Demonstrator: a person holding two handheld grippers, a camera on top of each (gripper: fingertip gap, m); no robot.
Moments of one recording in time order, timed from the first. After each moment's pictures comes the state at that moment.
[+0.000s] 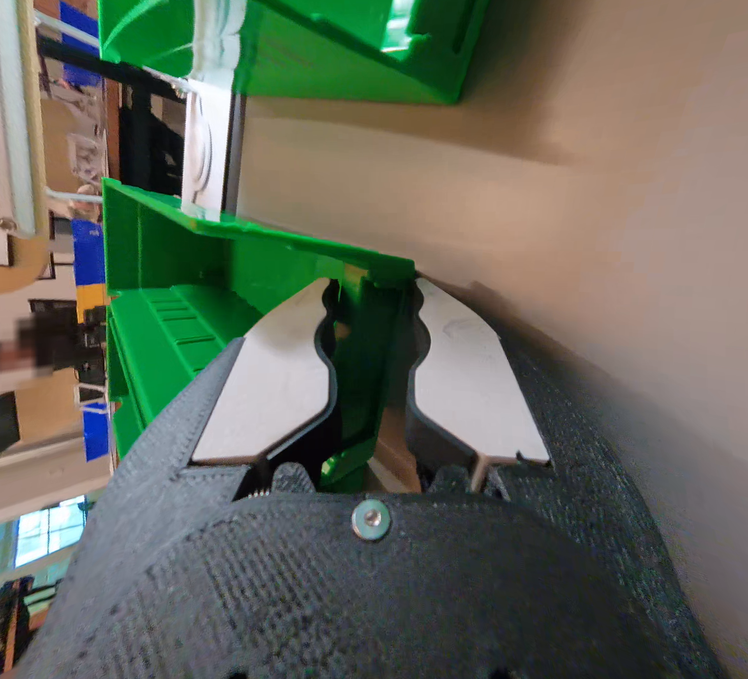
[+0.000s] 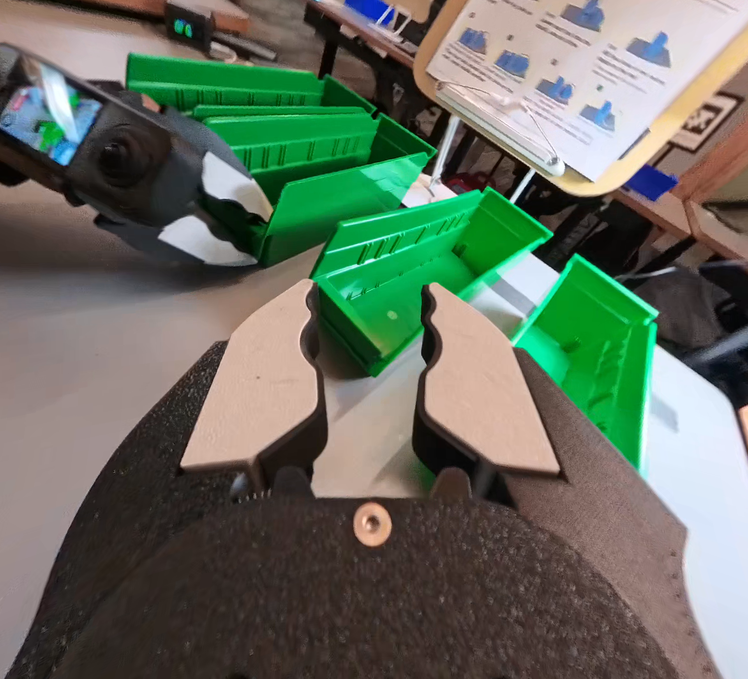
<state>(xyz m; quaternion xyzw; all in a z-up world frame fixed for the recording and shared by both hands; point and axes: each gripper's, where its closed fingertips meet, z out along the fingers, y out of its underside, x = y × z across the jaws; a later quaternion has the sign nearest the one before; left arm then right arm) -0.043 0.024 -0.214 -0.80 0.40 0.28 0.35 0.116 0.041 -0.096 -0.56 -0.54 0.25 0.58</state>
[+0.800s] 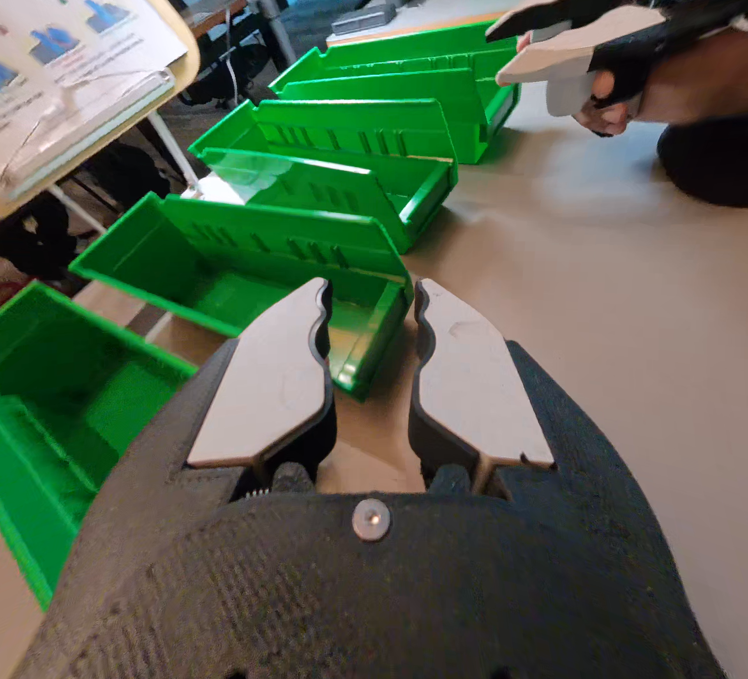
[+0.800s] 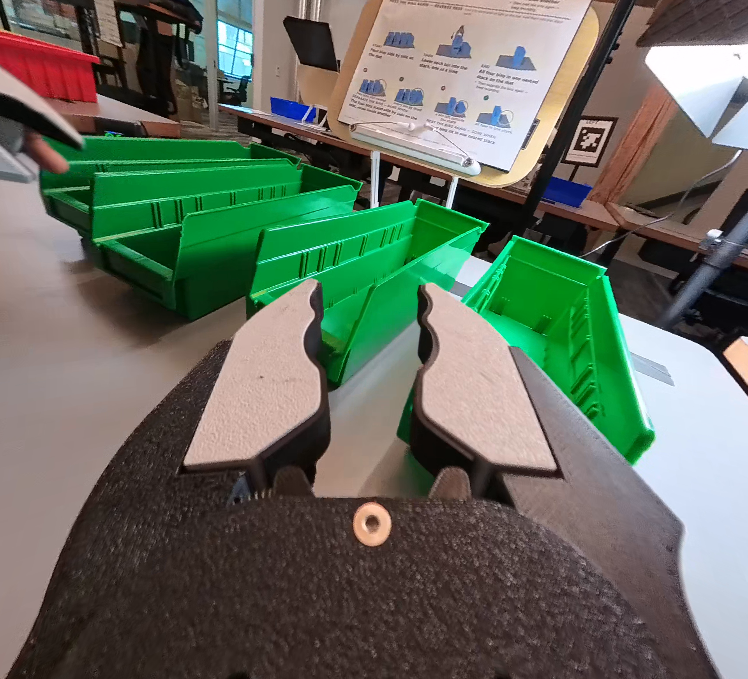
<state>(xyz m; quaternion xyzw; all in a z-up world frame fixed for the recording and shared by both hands) -0.031 -0.050 -0.115 -0.78 0.28 -0.02 0.57 0.139 0.080 -0.110 -0.56 -0.41 0.29 0.66</state>
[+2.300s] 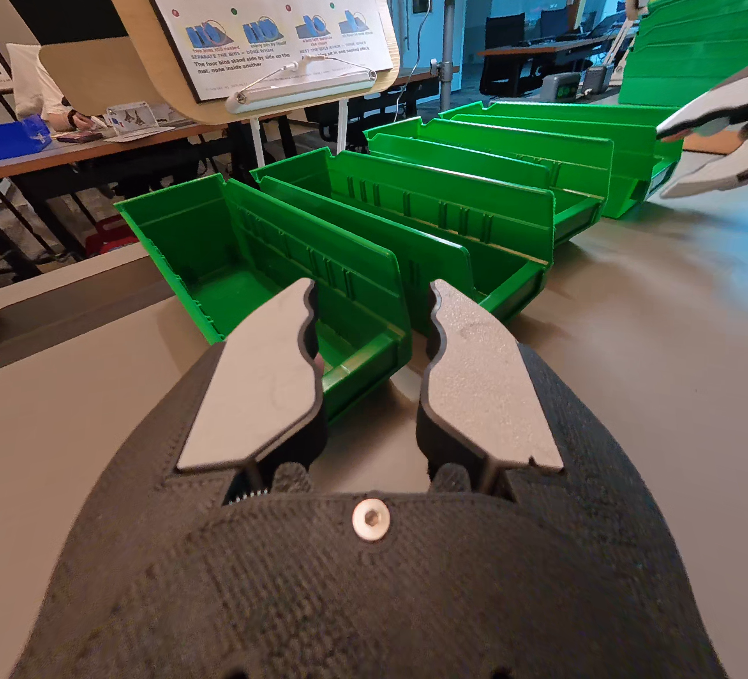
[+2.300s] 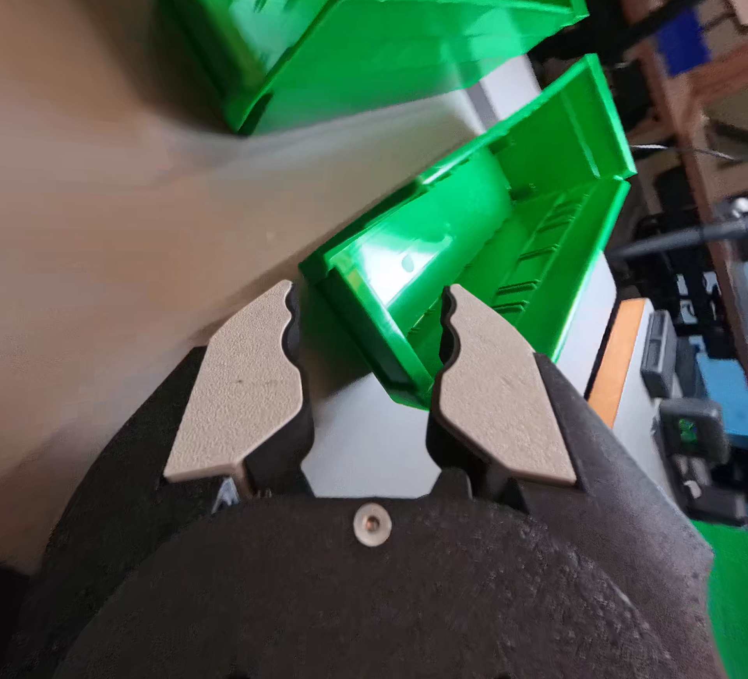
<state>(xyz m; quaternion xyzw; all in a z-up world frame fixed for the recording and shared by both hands) -0.140 -0.071 -0.126 -0.74 0.08 -0.01 0.67 0.190 0.136 -0.182 -0.60 -0.66 0.00 0.45</state>
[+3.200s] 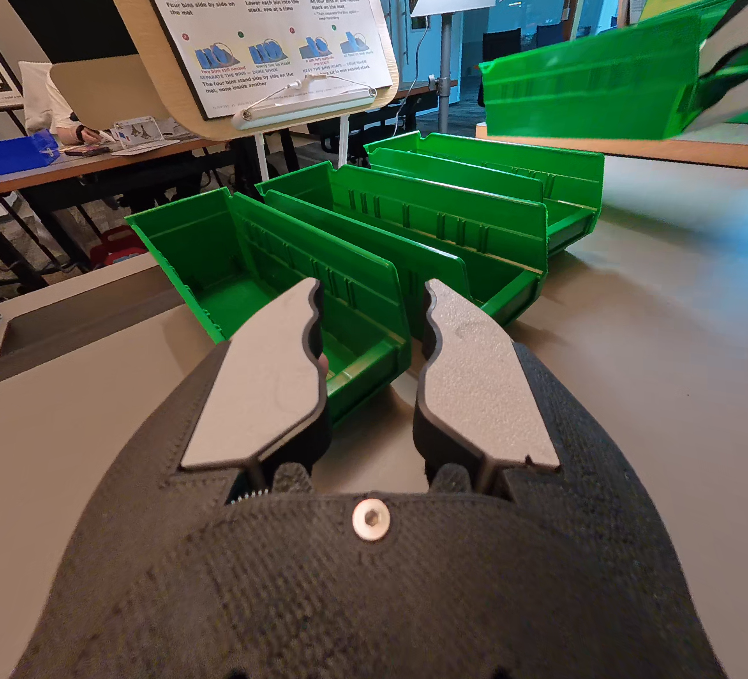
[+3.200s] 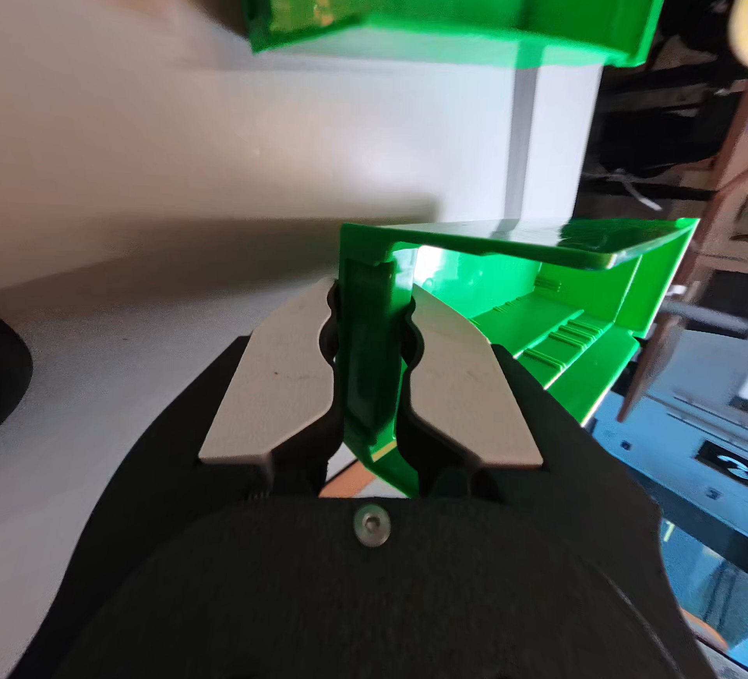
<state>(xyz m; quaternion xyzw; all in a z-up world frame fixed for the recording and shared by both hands) -0.140 -0.076 -0.117 -0.73 0.08 -0.01 0.68 0.199 0.136 -0.119 -0.51 -0.80 -0.12 0.30</state>
